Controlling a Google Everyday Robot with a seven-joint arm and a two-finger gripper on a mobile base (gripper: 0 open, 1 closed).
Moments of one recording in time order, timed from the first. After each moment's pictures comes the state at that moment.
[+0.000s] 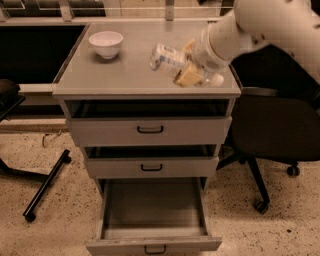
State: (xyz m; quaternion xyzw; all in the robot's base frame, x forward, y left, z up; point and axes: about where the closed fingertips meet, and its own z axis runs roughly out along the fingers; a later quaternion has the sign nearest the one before) arm 0.663 -0.069 0.927 -0.64 0.66 -0.01 0.39
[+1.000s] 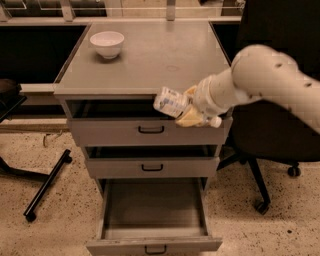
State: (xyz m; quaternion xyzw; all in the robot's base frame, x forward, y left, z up) arm 0.622 -0.081 0.819 -0.61 0.70 0.03 0.37
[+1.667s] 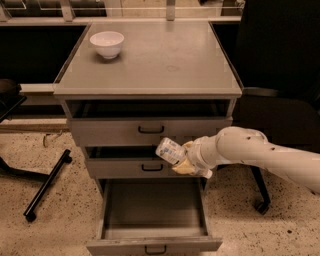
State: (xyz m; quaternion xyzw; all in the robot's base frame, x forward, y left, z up) arm 0.584 -0.083 0.629 -0.54 0.77 0.08 0.34
